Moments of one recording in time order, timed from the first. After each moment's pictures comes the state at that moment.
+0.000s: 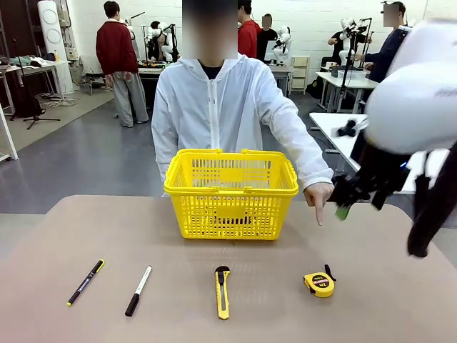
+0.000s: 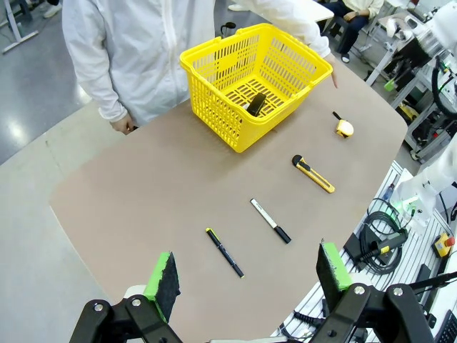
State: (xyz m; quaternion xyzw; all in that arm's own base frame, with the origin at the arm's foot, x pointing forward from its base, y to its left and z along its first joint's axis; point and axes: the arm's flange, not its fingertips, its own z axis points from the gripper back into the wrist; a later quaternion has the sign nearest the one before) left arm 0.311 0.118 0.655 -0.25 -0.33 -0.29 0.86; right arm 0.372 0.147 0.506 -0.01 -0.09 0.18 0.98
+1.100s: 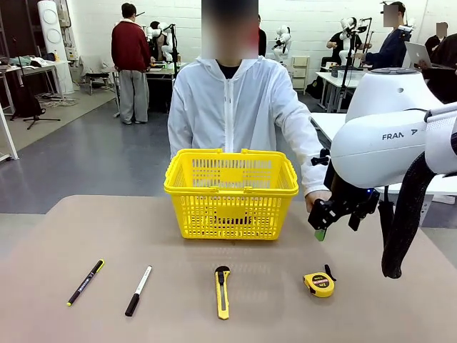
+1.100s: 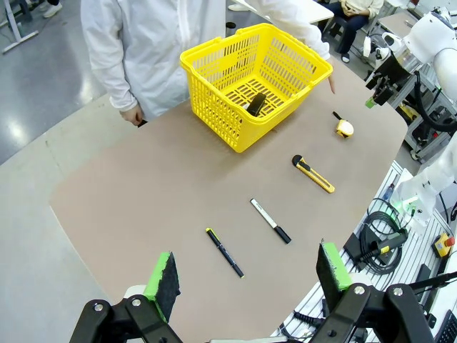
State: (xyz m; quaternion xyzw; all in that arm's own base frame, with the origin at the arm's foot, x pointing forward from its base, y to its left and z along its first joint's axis) left arm 0.311 0.118 0.655 -0.25 -0.33 -0.29 0.86; right arm 0.390 0.173 0.451 -0.01 -0.07 0.19 0.98
